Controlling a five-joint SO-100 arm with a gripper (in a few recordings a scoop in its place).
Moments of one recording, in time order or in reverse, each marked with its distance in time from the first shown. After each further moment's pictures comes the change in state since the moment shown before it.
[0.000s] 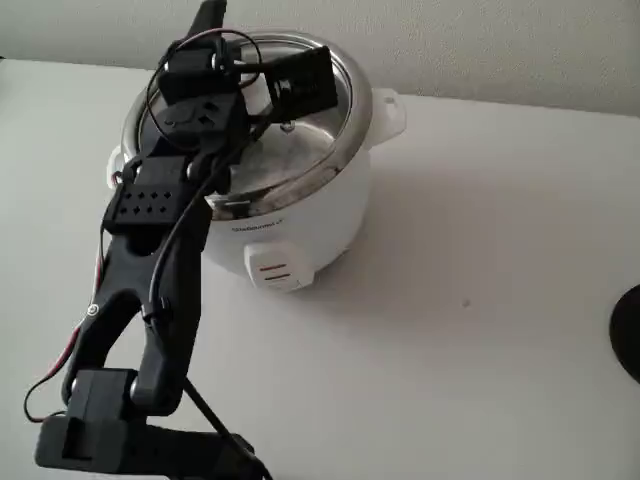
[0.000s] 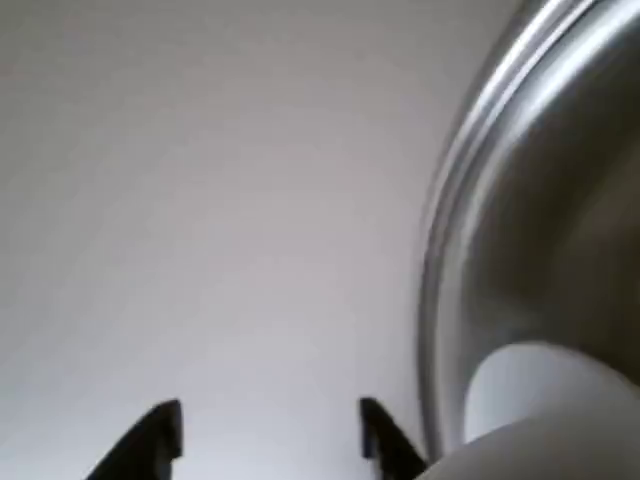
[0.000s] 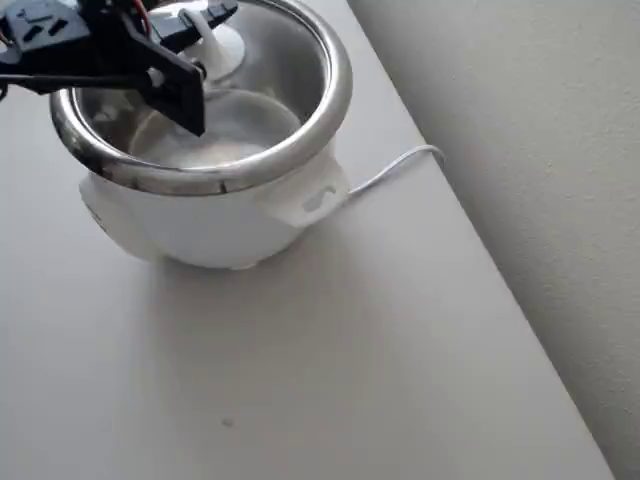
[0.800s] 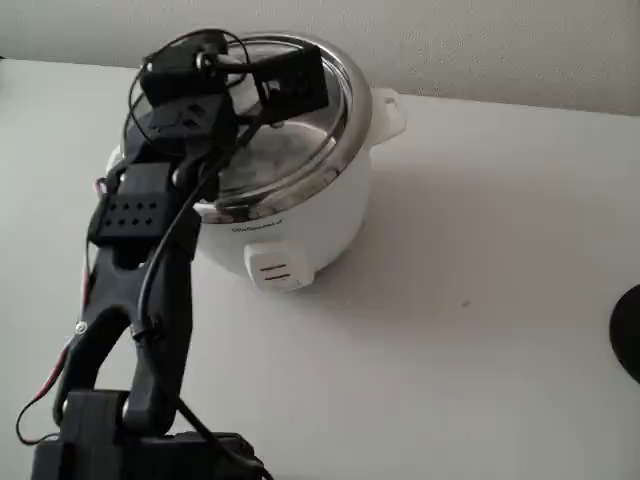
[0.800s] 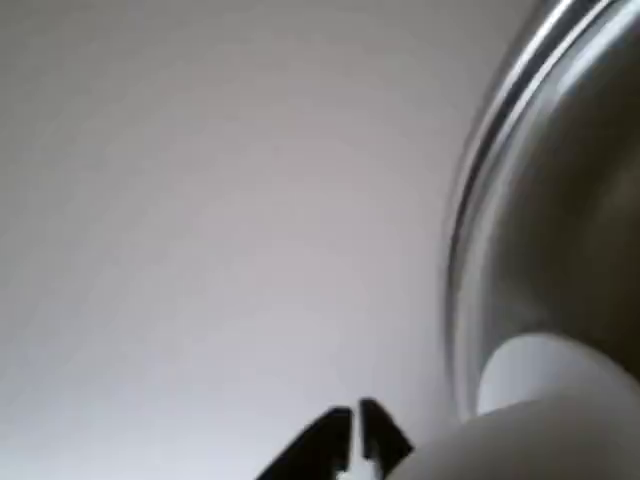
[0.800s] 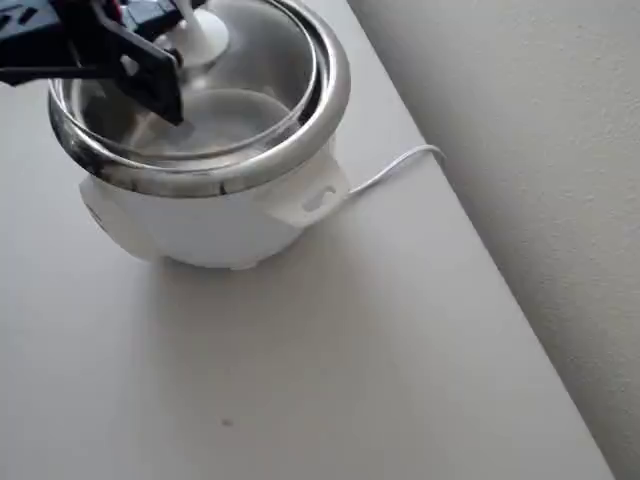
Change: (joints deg) arm -0.7 4.3 2.6 -1.6 3.2
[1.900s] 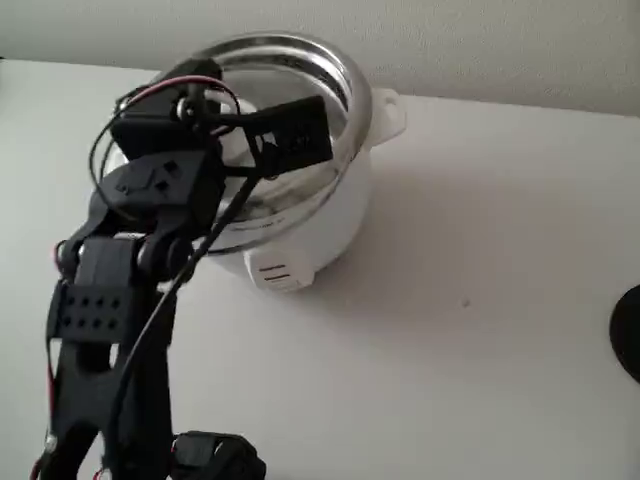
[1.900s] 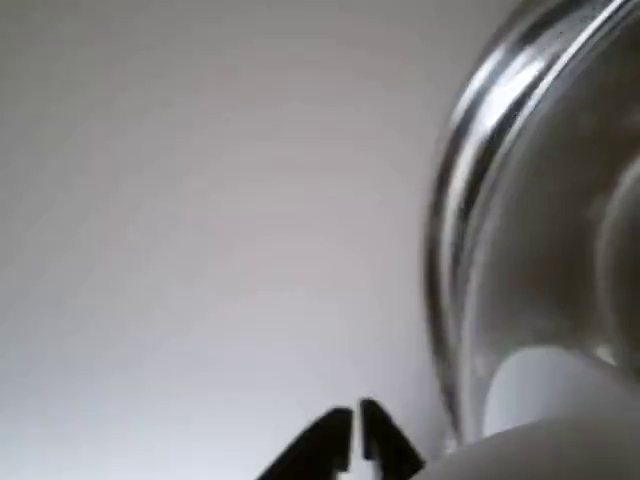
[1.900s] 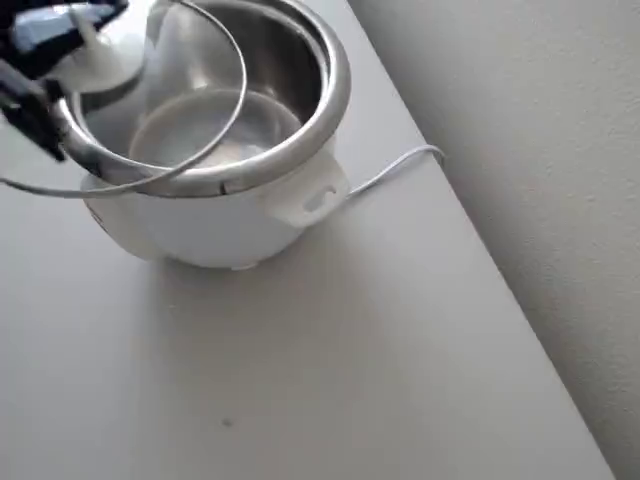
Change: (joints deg) arm 0.6 24.9 13.4 13.1 -0.2
